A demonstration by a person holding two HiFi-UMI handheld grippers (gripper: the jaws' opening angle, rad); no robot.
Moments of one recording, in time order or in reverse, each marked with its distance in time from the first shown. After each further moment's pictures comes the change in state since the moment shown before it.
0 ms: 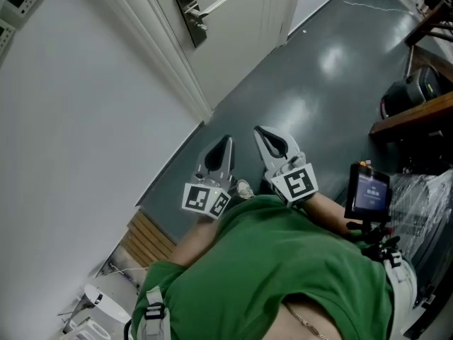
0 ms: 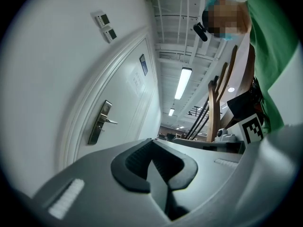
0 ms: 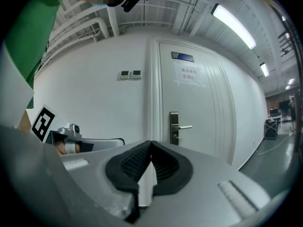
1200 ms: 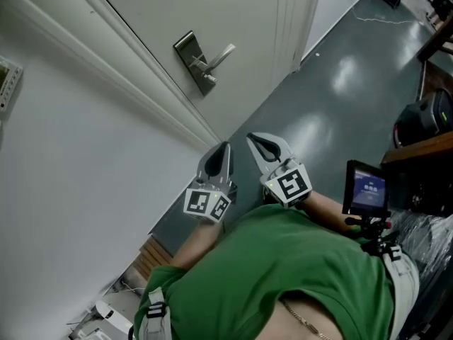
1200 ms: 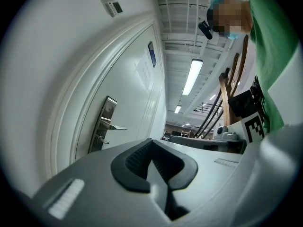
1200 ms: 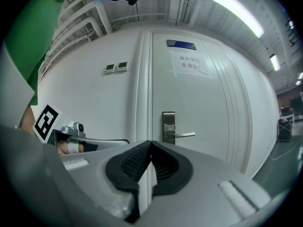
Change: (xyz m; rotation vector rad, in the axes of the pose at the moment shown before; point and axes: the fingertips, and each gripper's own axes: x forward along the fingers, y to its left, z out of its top) left arm 0.146 0.158 0.018 0.014 0.030 0.058; right arm 0.206 -0.076 0.004 -0.007 0.004 0.106
